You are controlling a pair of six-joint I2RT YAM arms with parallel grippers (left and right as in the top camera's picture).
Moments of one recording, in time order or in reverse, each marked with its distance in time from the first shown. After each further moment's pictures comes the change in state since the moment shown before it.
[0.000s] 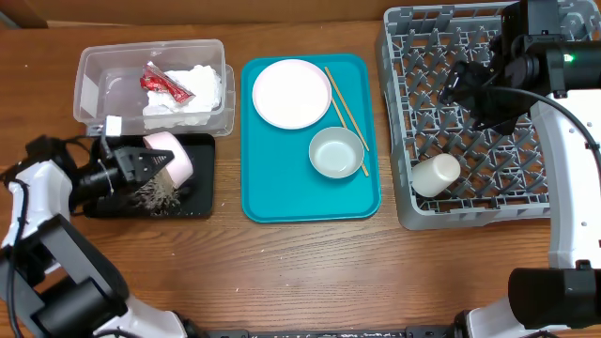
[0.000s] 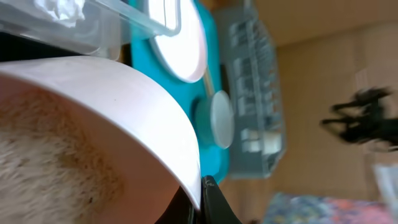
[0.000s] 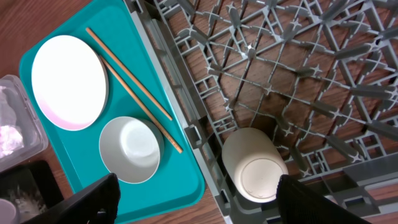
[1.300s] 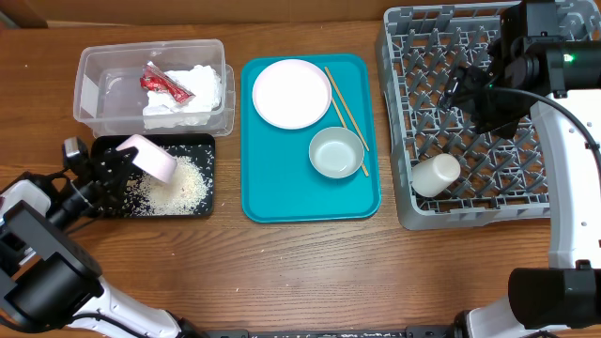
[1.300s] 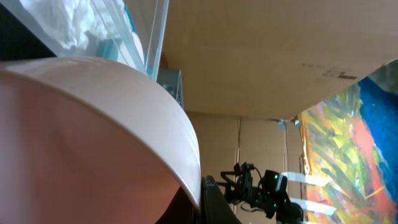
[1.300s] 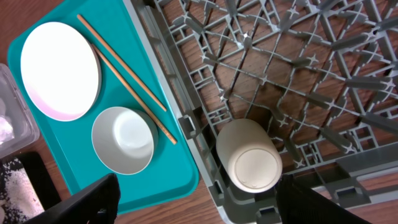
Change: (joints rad) left arm 0.163 0.164 -0.008 -0.022 0.328 -0.209; right arm 0.000 0.000 0.000 -0.035 0.000 -0.023
